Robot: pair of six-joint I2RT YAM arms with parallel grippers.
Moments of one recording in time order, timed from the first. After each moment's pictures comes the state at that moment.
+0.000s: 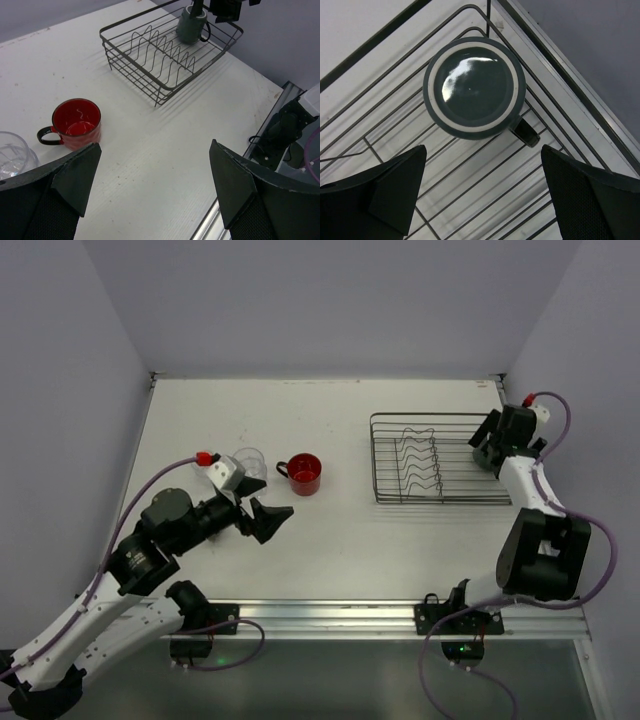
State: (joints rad) left arm -0.76 0.57 0.78 -0.33 0.13 -0.20; right arm -0.23 1.46 1.01 -0.22 0.29 0.37
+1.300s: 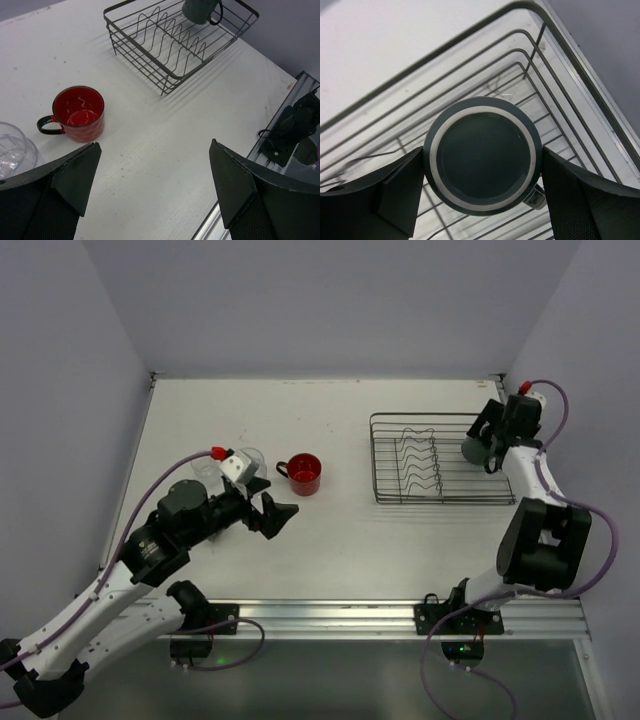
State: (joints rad) left arm -0.75 0.65 0.78 -0.33 0.12 -0.20; right arm -0.25 1.60 1.13 -0.21 0.15 0.29
